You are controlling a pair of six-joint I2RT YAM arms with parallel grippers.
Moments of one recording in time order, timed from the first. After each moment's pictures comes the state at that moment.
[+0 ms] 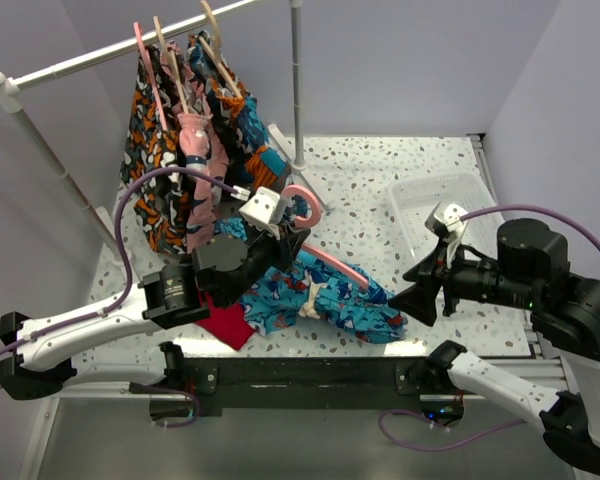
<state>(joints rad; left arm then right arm) -1.23 1.02 1.13 -0.21 -0.59 -0.27 0.68 0.82 1.56 -1.26 -0.37 0.10</state>
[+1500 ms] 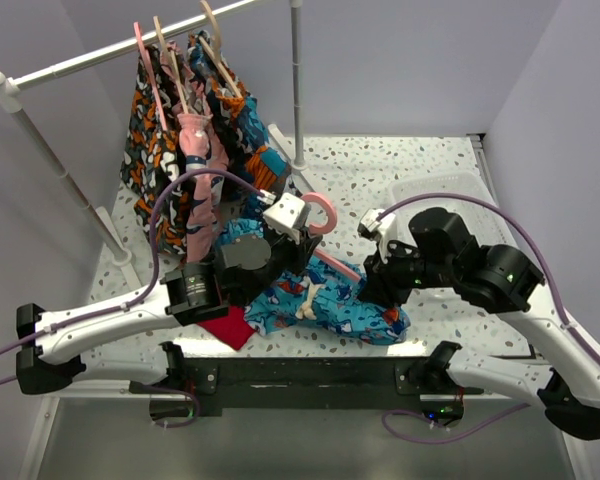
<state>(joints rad) -1.23 1.10 1.11 -0.17 -0.56 -0.25 0.84 0.95 1.35 -1.12 -0.28 0.08</state>
